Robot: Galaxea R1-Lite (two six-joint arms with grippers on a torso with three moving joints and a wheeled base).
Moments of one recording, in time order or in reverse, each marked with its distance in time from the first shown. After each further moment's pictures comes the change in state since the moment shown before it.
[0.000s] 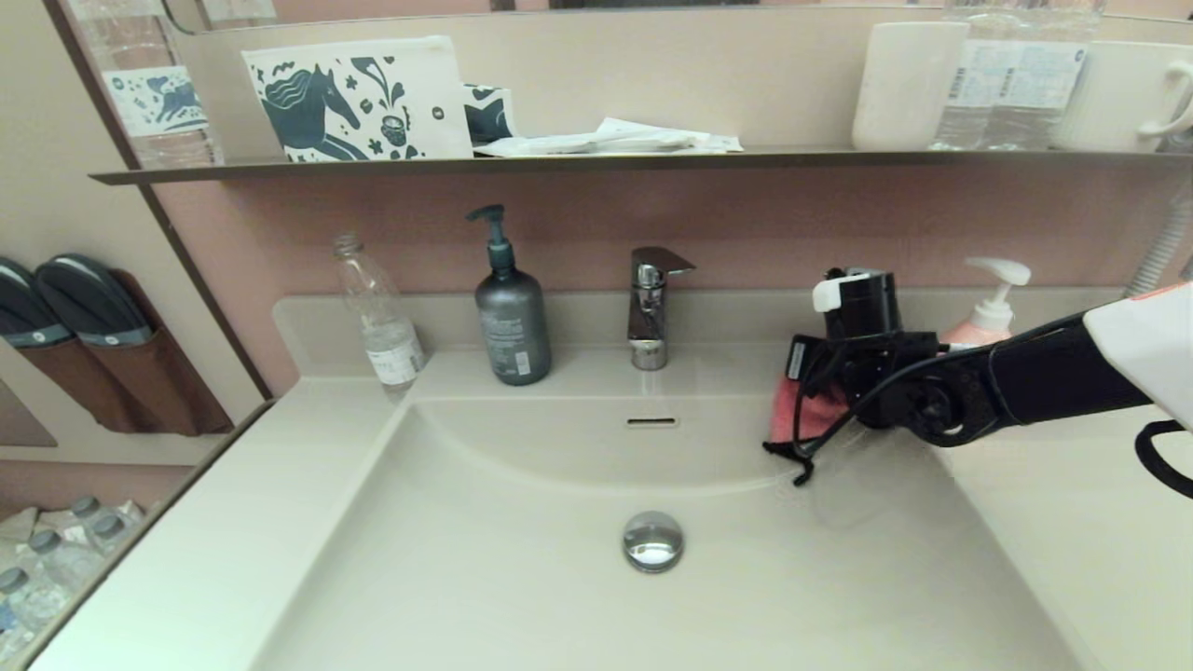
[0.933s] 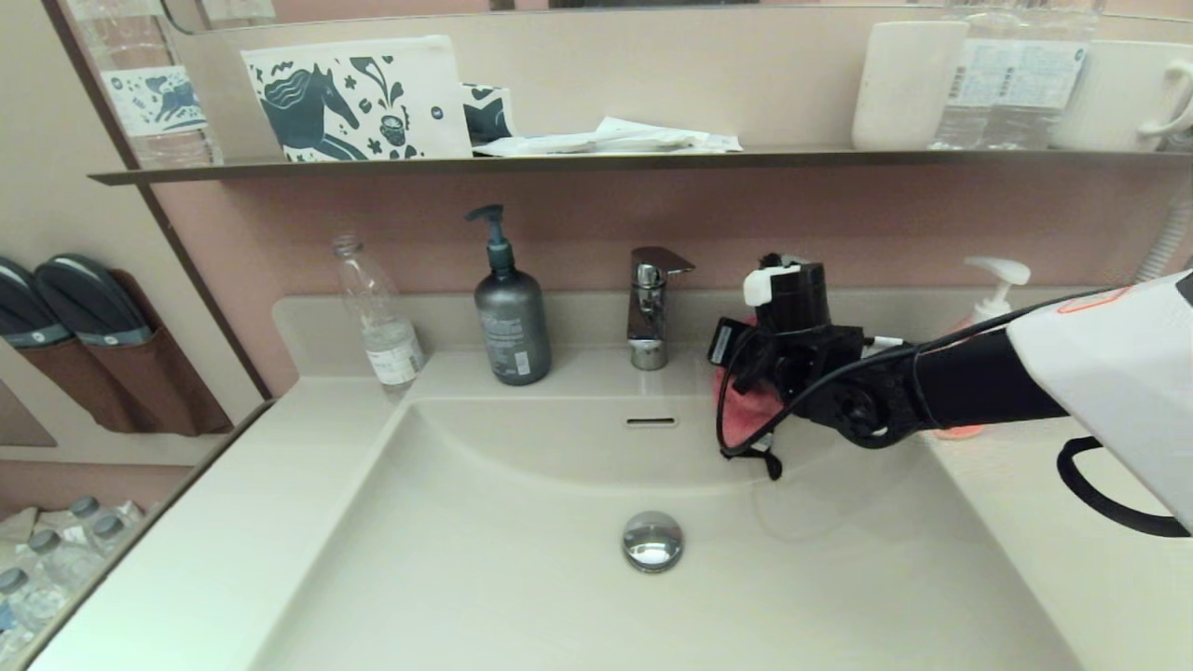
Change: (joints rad) left arm 0.000 0.000 0.000 0.000 0.000 0.000; right arm 0.161 0.090 -0.176 -0.033 0.086 0.109
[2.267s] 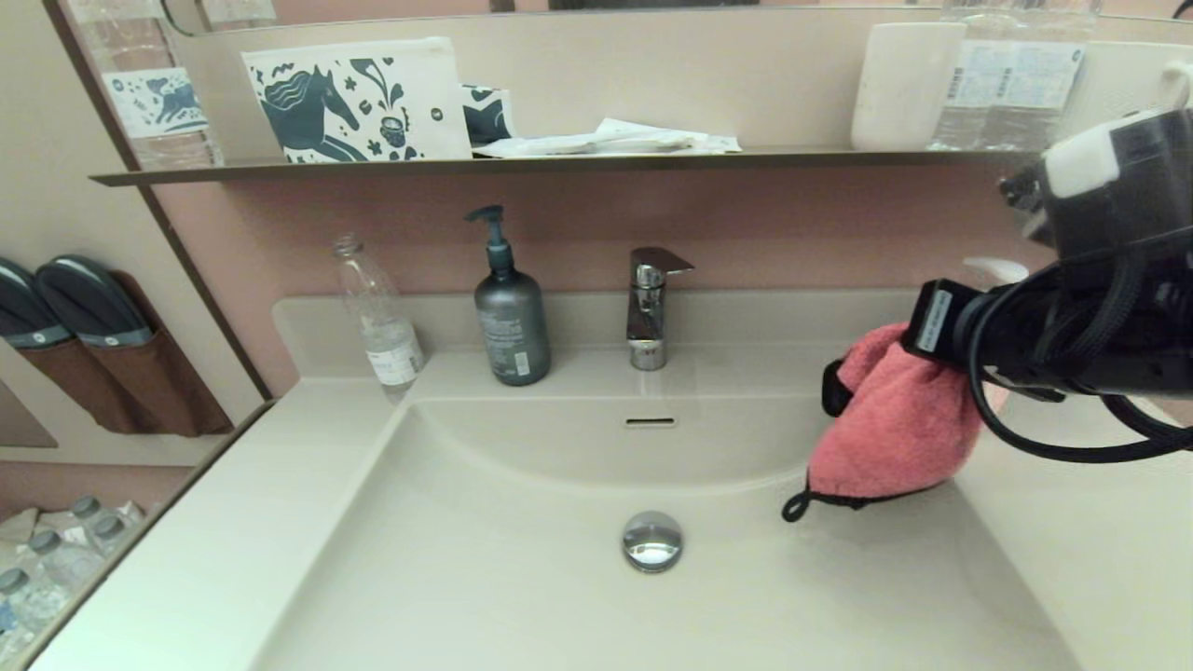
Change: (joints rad) left arm 0.000 0.000 0.000 0.000 0.000 0.000; right arm -0.054 -0.633 0.253 0.593 0.069 0.143
